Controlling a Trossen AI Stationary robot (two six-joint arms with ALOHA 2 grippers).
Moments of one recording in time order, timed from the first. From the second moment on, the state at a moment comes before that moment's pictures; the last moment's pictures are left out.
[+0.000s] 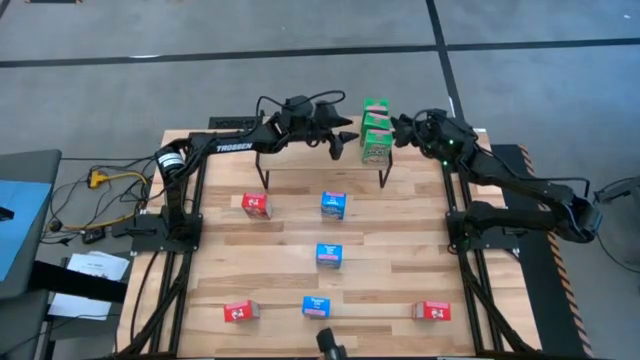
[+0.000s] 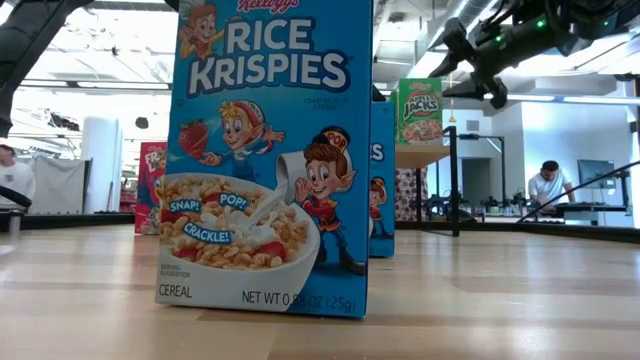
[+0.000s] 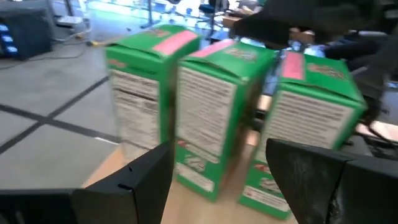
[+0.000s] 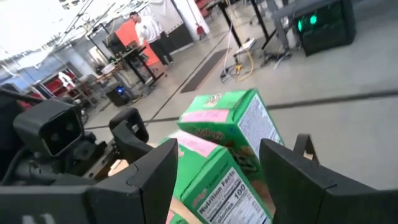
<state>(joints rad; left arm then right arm) 0.50 1.92 1.44 0.35 0.20 -0.06 -0.66 0.91 0.63 0.18 0.23 0.57</state>
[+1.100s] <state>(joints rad) 0.50 1.51 1.43 -0.14 0.18 0.24 -0.70 0.96 0.63 0.20 0.10 0.68</state>
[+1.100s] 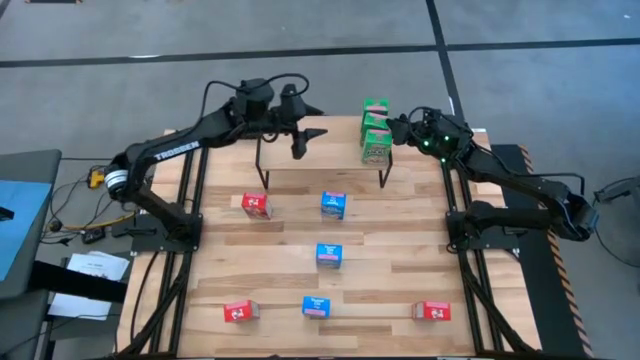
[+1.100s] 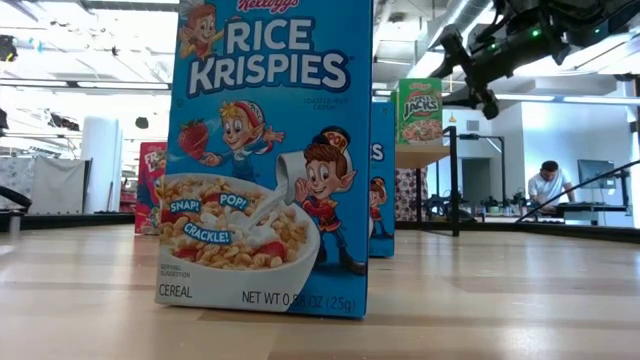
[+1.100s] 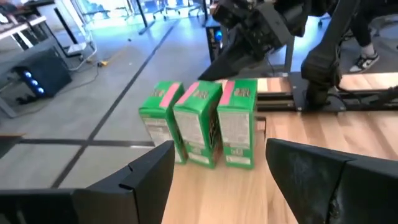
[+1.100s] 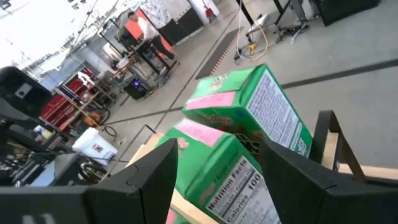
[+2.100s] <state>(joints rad) 0.50 1.49 1.43 -0.17 0.09 0.29 -0.68 0.97 0.63 0.22 0.08 0.71</state>
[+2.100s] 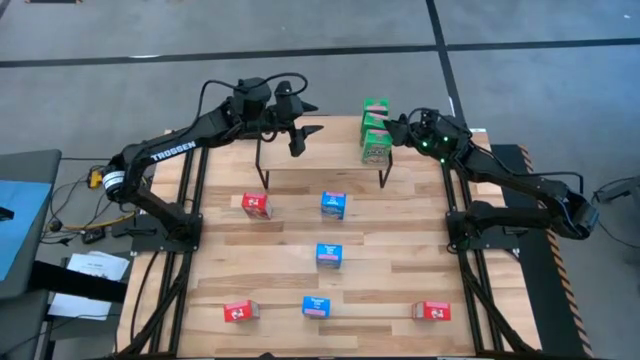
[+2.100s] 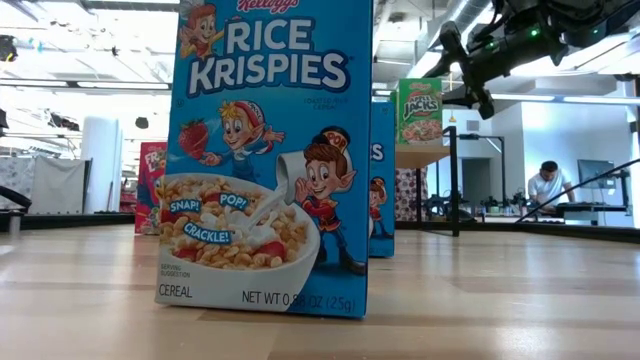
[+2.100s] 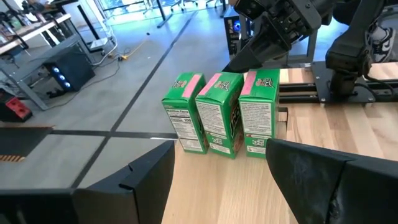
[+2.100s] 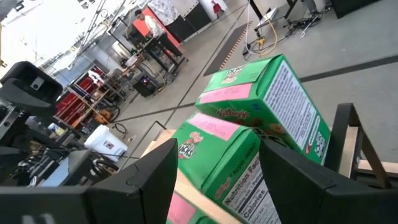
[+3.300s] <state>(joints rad) 0.50 1.49 1.43 -0.17 0.07 0.29 -0.70 0.94 0.65 0.16 -0.02 0.67</state>
